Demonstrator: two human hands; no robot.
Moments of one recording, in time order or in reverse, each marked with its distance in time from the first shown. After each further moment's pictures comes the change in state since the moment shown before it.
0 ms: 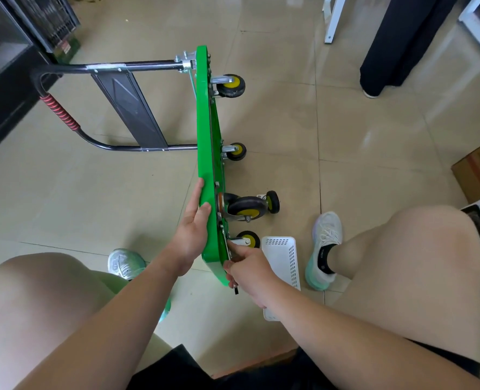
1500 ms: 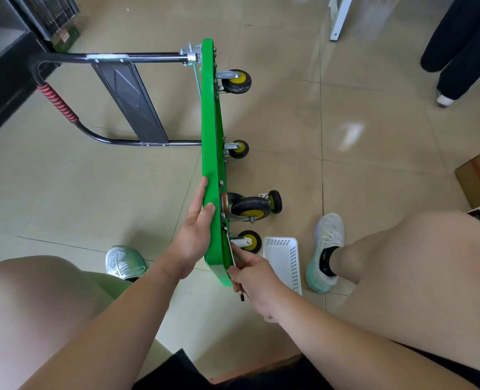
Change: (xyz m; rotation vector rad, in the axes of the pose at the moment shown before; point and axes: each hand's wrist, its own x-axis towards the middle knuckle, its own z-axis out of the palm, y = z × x) left_hand -0.001 0.001 -0.004 -0.050 -0.052 -0.011; right_hand 0.011 0.018 0.001 0.187 -0.059 0.052
